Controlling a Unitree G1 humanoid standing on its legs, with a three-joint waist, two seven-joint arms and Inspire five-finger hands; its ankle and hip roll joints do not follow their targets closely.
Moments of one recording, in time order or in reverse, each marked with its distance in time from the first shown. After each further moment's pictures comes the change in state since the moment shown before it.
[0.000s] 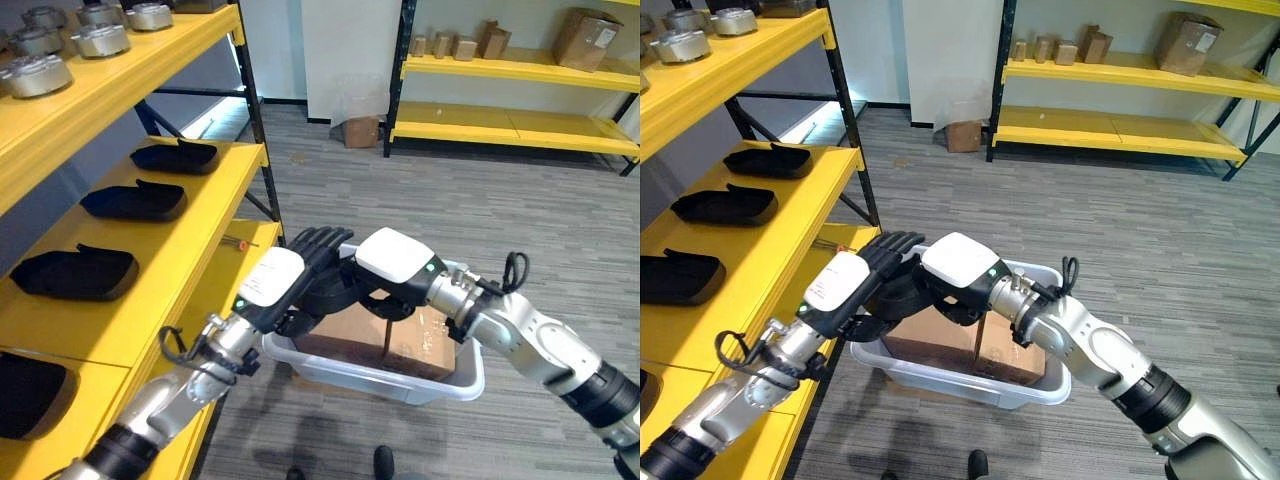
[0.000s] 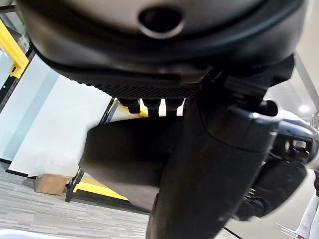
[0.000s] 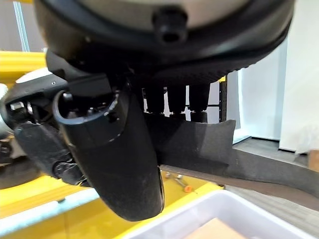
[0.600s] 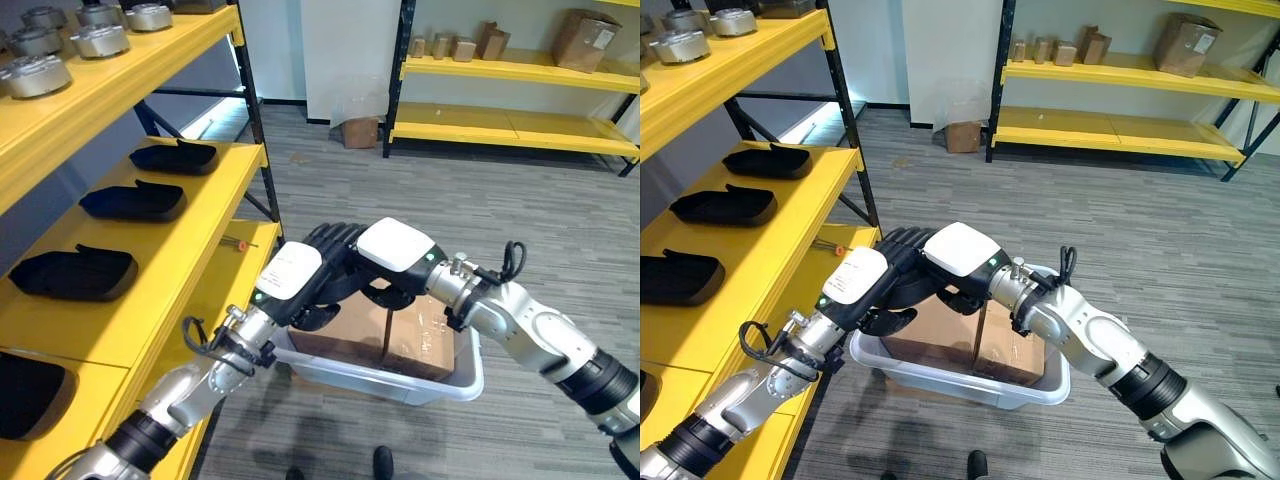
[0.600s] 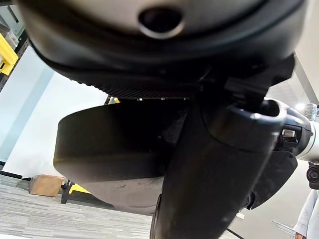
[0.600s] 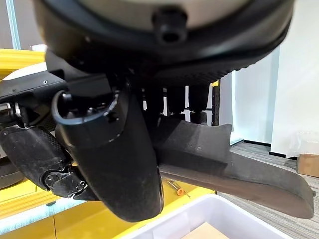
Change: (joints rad) left arm -0.036 -0.002 -0.038 0.000 0.017 0.053 0.017; right arm -0.010 0.003 0.004 0.007 0.005 0.001 -0.012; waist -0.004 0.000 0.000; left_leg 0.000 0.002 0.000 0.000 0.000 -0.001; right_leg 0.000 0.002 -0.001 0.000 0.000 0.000
